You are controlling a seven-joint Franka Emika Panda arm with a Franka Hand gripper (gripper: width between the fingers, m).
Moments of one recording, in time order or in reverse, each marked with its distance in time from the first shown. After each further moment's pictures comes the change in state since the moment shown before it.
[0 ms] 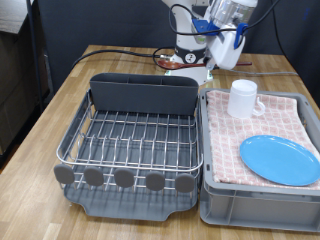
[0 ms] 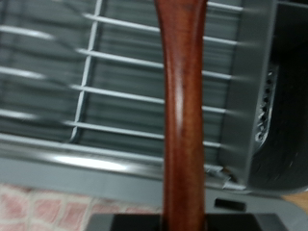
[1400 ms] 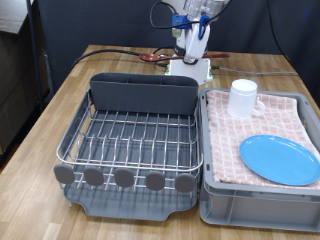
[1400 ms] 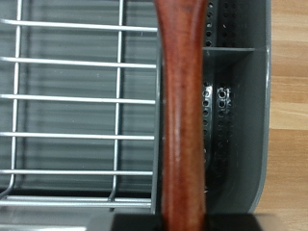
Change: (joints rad) arm -0.001 -0.157 -0.125 -0.146 0.016 0.002 -0.004
